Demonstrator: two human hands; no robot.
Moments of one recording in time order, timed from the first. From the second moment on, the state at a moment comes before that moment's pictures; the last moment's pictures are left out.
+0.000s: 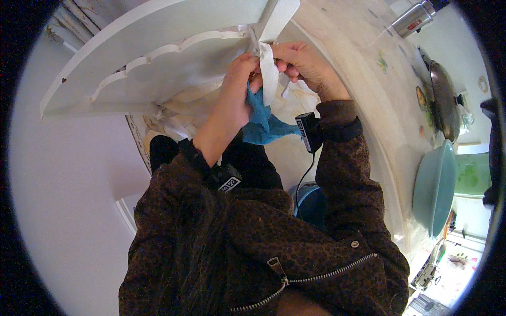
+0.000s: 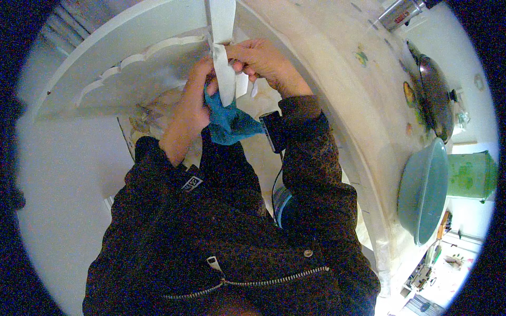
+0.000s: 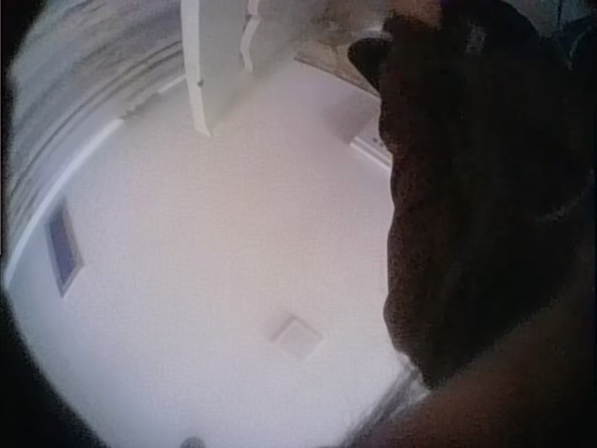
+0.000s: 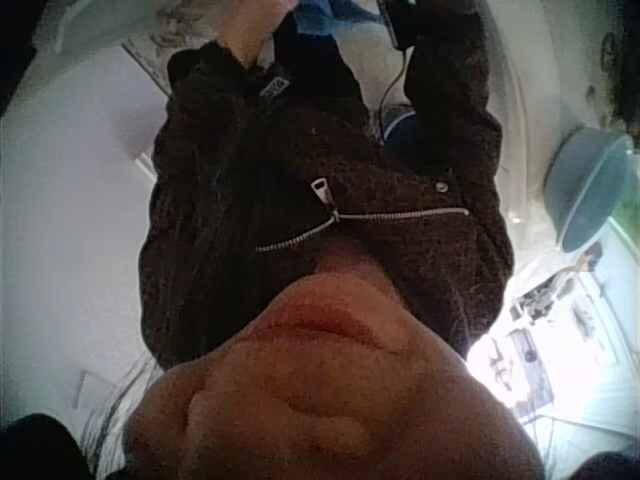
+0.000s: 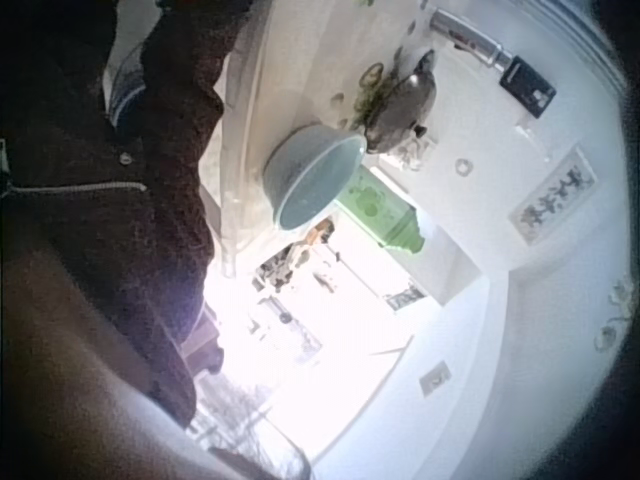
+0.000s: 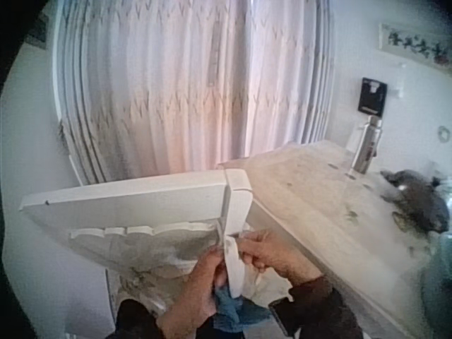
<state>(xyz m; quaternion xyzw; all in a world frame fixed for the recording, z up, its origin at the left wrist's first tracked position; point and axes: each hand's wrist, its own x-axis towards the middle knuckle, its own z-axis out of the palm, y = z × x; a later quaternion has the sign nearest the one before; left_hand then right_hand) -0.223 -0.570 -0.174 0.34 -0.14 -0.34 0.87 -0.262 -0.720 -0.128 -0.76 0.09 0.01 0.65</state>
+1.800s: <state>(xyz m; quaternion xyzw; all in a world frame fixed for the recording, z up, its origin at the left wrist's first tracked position) -0.192 -0.545 -0.164 0.19 -0.19 -0.44 0.86 -0.268 -0.720 -0.123 -0.76 0.06 -0.06 0.65</state>
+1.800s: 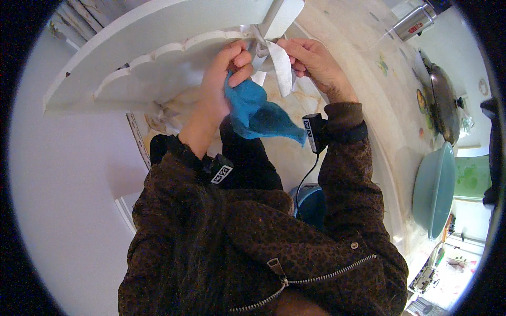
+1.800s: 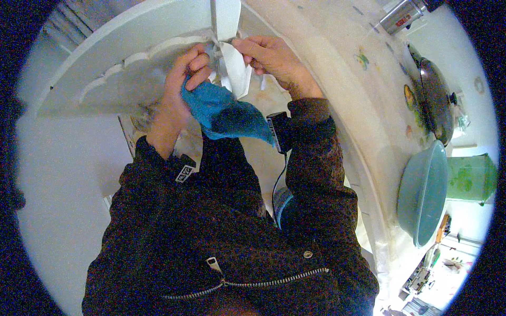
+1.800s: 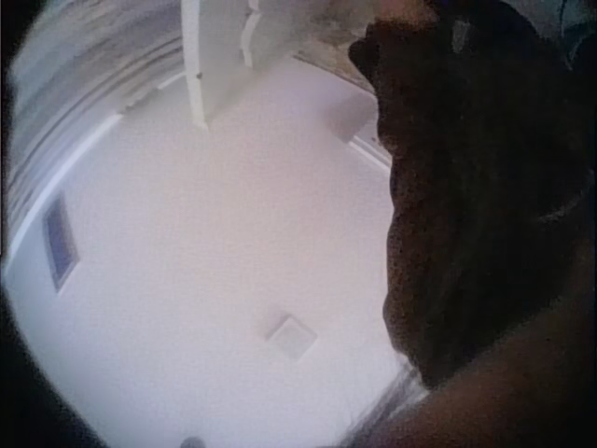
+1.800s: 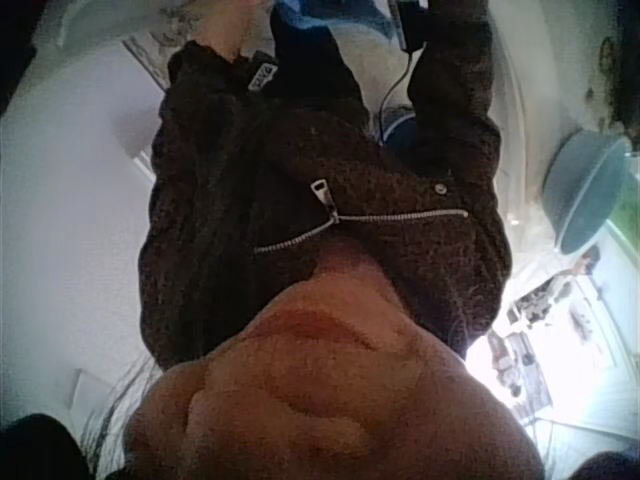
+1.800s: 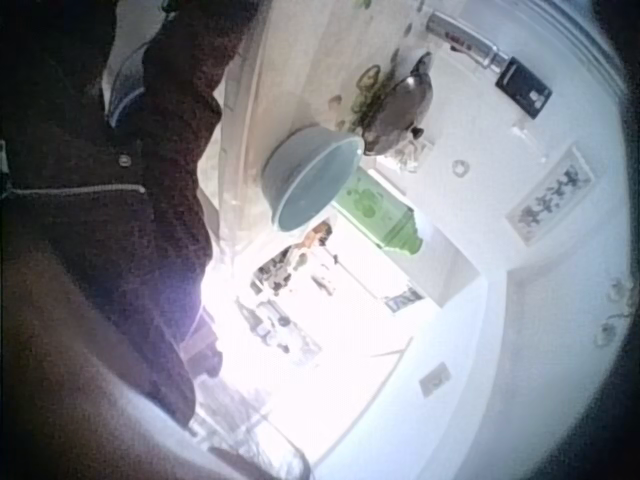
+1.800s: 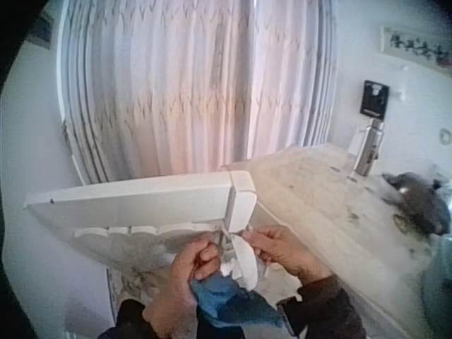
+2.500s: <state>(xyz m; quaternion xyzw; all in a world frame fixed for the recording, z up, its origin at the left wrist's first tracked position) -0.202 -0.545 -0.165 0.30 -0.19 -0.33 0.87 -0.271 -0.723 -0.124 -0.82 -0.03 -0.07 0.56</state>
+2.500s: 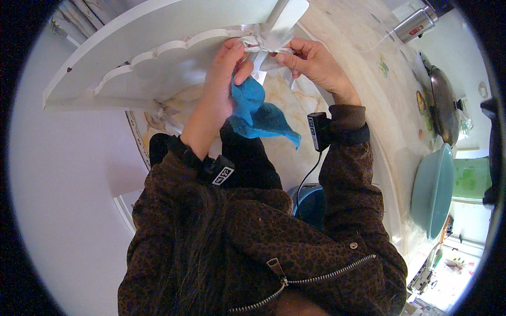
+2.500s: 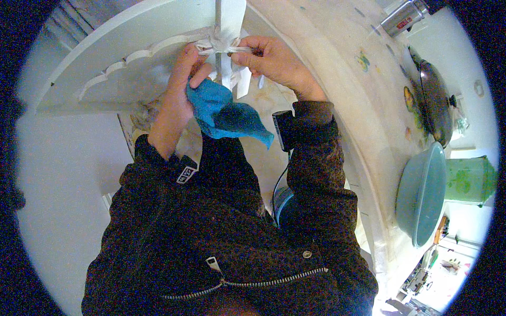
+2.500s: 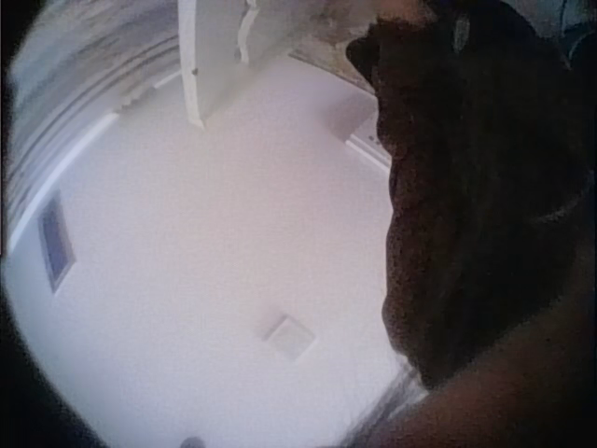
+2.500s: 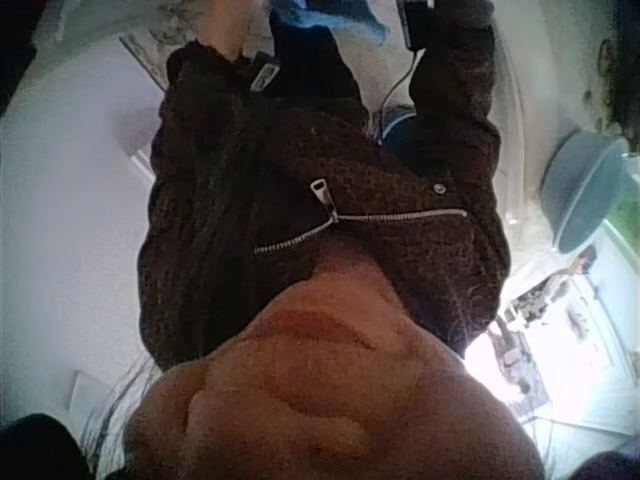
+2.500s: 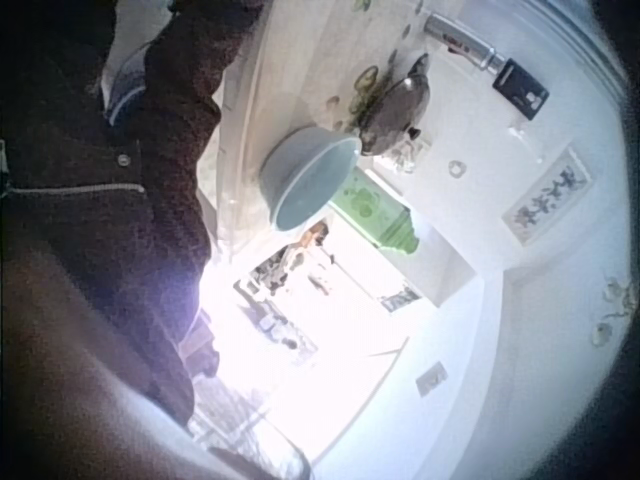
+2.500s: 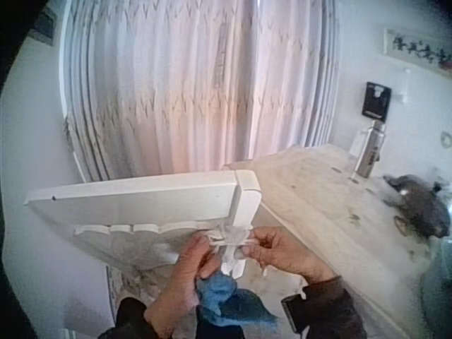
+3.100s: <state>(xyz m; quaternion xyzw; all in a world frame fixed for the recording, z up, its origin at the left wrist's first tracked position) -0.202 -0.528 -0.151 0.44 -0.28 -0.16 0.84 -0.268 -0.729 -0.121 -0.88 -0.04 -0.36 0.31</state>
